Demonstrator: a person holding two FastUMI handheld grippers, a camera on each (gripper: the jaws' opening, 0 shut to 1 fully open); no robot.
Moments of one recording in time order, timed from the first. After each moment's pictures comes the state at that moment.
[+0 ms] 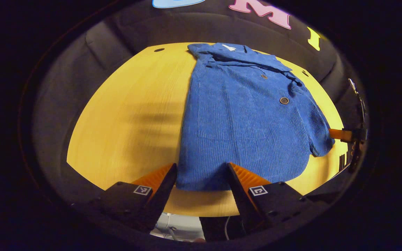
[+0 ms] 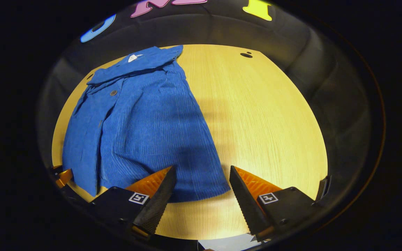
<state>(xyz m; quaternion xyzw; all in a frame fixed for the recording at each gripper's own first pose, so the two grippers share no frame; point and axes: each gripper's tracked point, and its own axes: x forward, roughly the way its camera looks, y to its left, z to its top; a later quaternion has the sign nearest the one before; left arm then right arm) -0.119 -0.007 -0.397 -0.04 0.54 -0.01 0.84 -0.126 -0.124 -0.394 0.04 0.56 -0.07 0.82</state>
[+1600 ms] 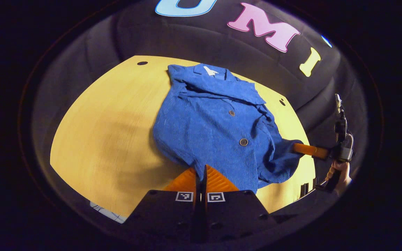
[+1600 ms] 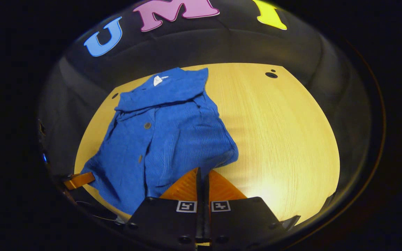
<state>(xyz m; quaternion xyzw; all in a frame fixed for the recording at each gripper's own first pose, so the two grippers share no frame) -0.043 -0.058 -0.312 -0.16 0.47 -0.06 0.87 -0.031 -0.070 -0.327 0.12 0.50 0.03 0.86</state>
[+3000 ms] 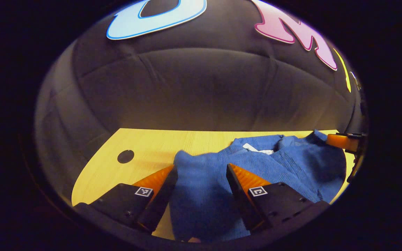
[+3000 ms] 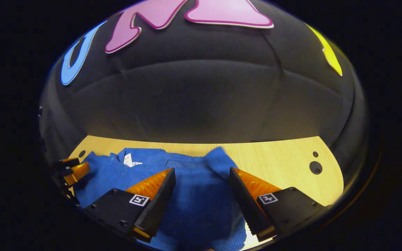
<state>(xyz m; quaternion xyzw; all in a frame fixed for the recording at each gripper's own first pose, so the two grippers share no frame) 0.371 0.051 -0.338 -0.03 0.29 0.02 0.96 0.355 -0.062 -0.356 0.05 0.32 0.00 0.95</state>
